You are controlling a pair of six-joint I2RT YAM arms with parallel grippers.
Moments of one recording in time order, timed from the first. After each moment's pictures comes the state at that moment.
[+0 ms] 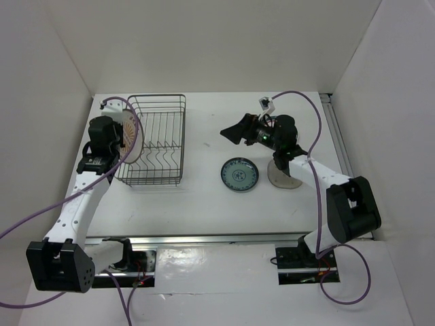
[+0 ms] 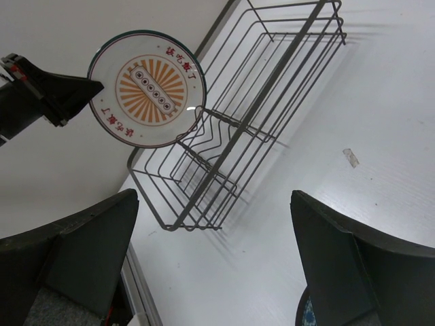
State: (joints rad) left arm -0.02 1.12 0.95 -0.18 -0.32 0.17; right arm 0.33 1.48 0.88 0.54 -0.57 0.67
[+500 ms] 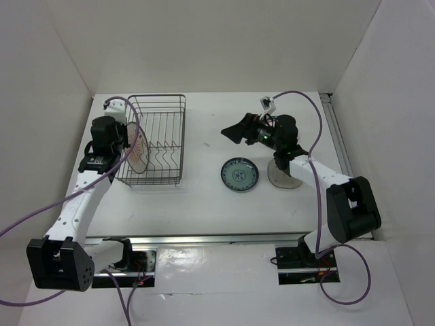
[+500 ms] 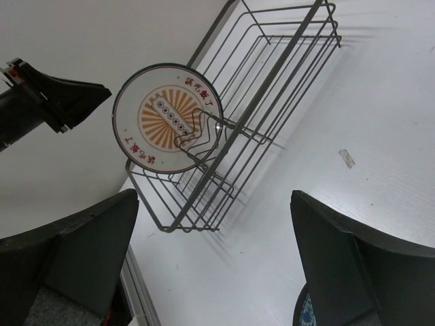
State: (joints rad) left arm -0.03 1.13 0.95 -0.19 -0.24 0.10; right arm 0.33 1.48 0.87 0.55 -0.57 0.68
